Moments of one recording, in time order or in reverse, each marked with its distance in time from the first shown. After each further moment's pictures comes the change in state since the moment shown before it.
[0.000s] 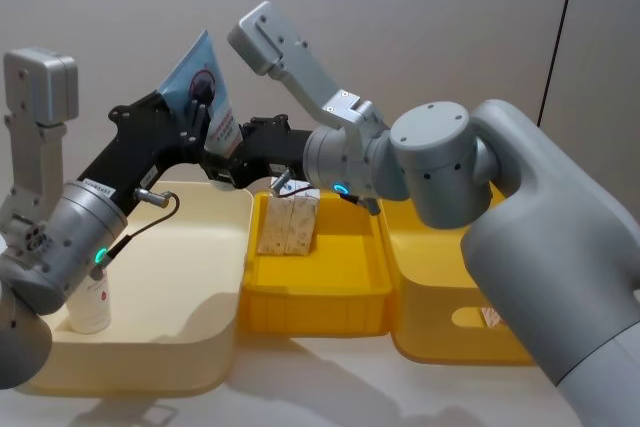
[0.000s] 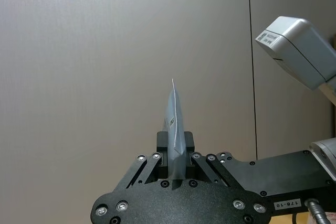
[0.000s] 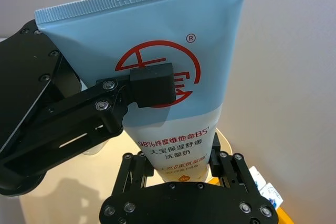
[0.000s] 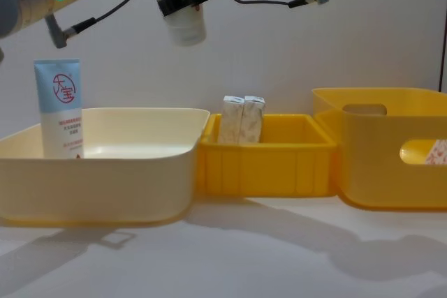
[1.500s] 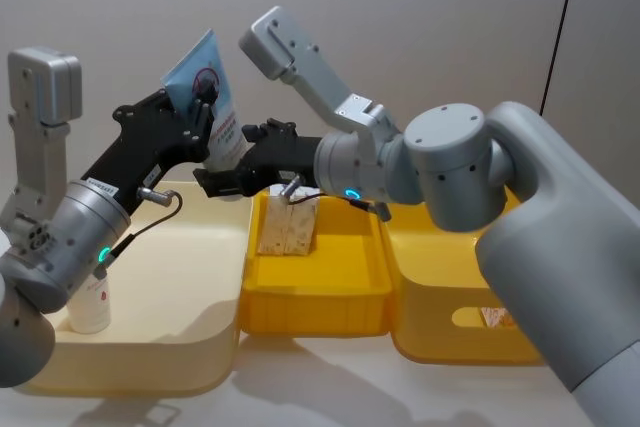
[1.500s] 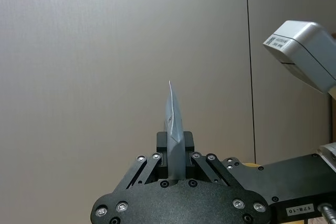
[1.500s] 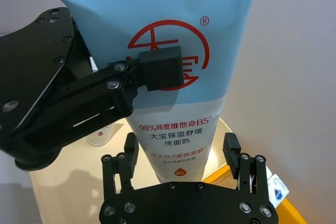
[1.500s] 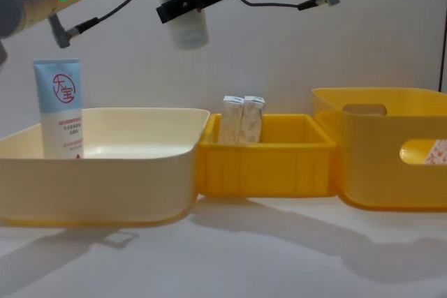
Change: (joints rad) left arm -0.006 -0.004 0.003 0.009 -0.001 -0.006 -0.005; right arm -0.019 0.028 0.006 -0.045 0.015 0.039 0.034
